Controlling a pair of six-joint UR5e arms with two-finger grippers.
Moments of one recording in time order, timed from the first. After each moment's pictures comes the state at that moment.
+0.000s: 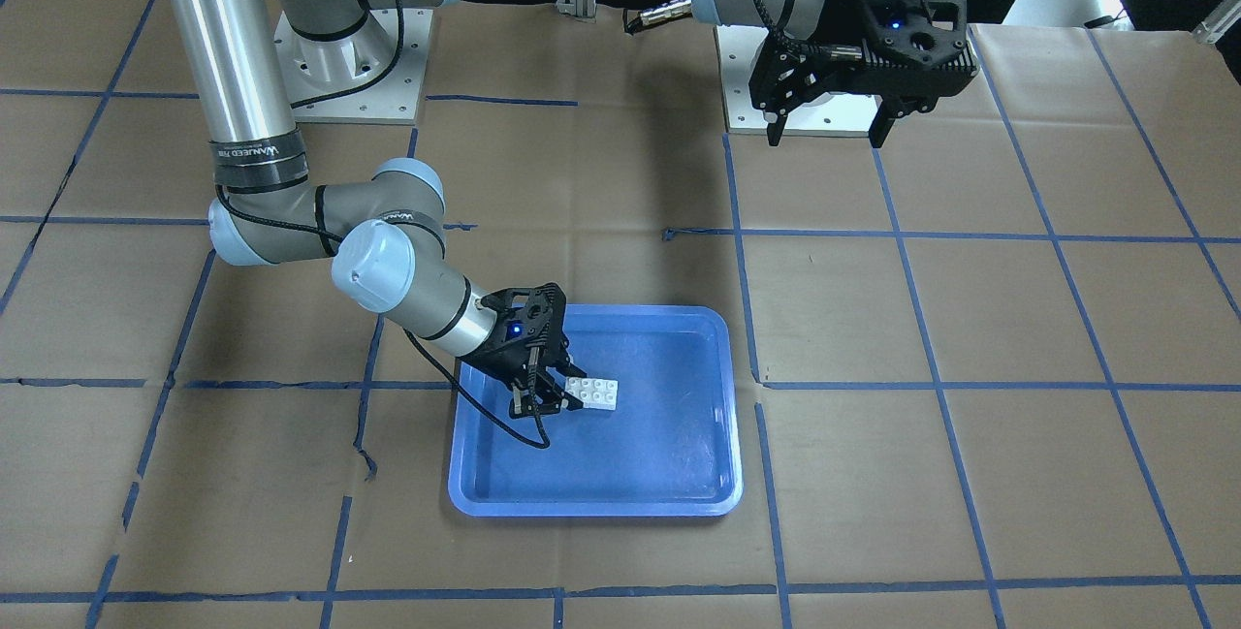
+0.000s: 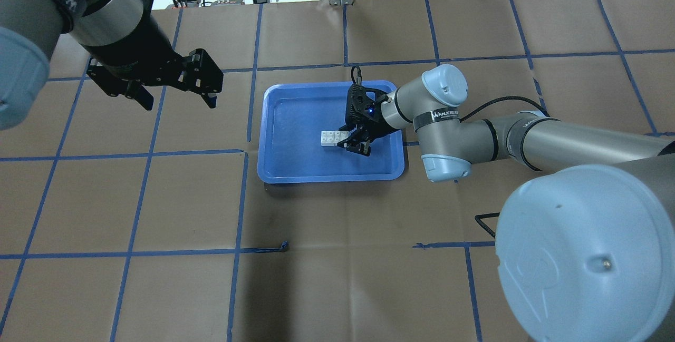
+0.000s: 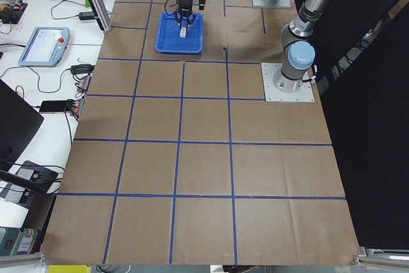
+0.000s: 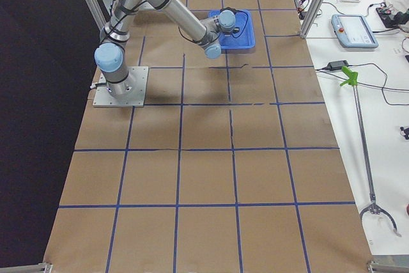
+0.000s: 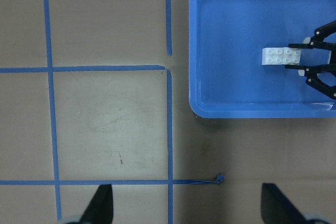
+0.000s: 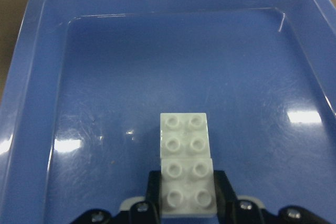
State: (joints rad) left arm -1.61 -1.48 -1.61 -1.58 1.59 -0.04; right arm 1.72 -0.99 1.92 -2.76 -0.94 -1.25
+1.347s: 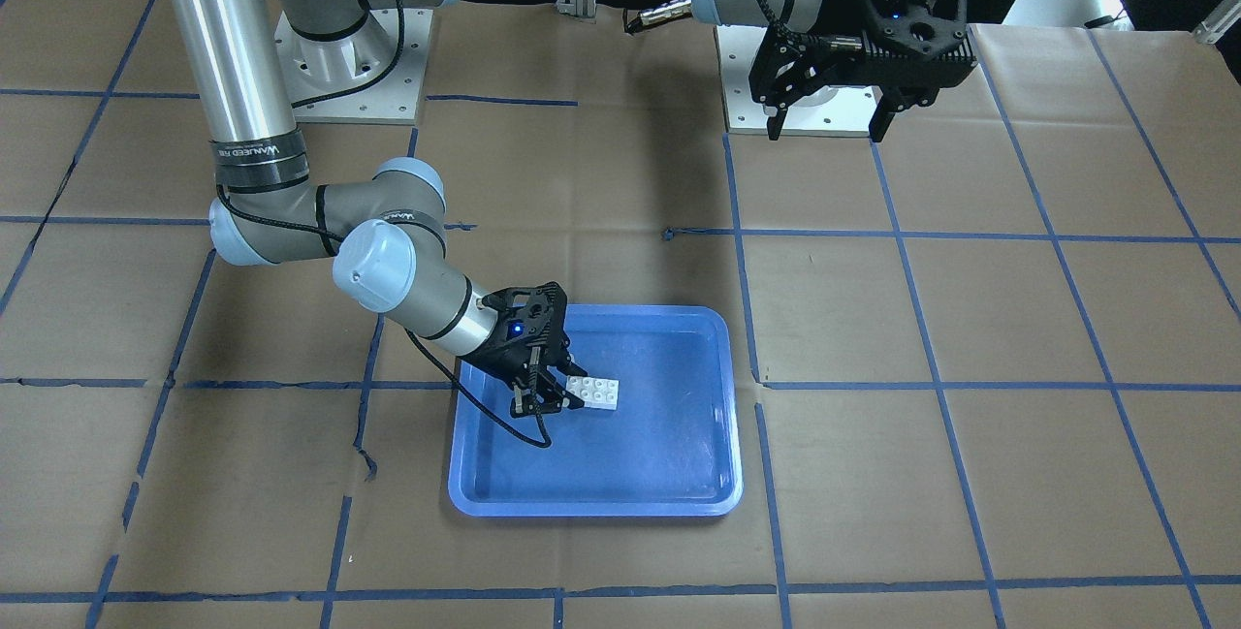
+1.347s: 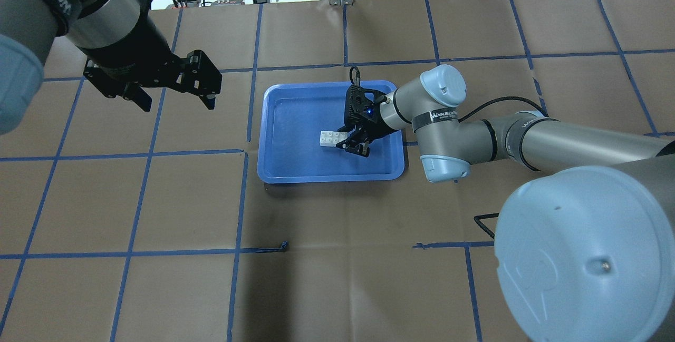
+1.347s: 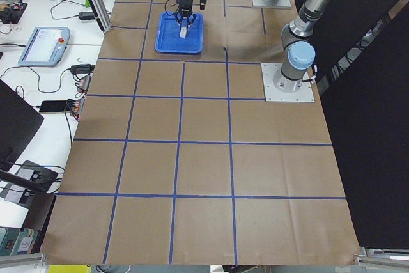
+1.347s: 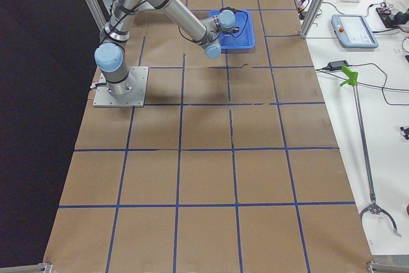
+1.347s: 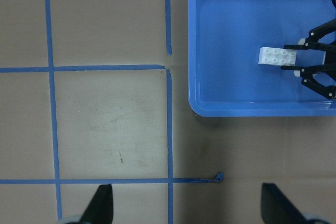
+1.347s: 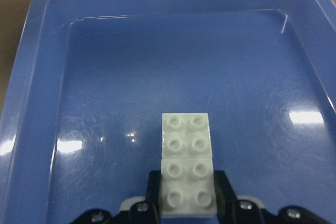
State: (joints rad) left arm -1.62 -1.47 -1.61 -1.58 1.59 -0.04; right arm 1.72 -0.99 1.92 -2.75 -0.94 -1.25
